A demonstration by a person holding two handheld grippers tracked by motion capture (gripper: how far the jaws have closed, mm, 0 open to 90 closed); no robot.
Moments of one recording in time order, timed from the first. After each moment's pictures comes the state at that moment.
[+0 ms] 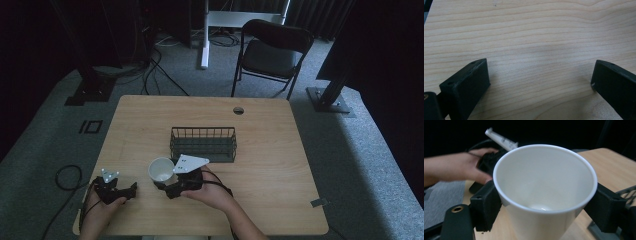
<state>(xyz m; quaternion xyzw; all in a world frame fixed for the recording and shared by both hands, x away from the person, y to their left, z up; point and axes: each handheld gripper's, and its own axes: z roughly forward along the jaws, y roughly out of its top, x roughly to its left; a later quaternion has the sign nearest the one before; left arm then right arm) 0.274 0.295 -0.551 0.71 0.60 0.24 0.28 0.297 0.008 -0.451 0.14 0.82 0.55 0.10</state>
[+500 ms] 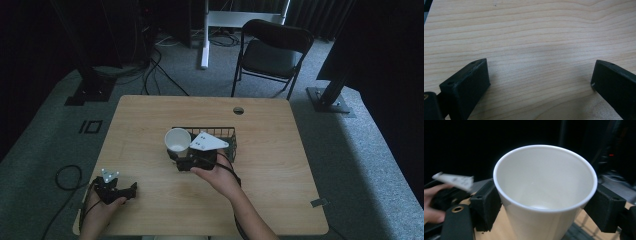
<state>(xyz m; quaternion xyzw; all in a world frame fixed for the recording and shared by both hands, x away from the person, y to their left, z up) 0.274 0.295 -0.551 0.71 0.60 0.24 0.28 0.327 -0.023 -0.409 0.23 0.75 0.58 0.20</state>
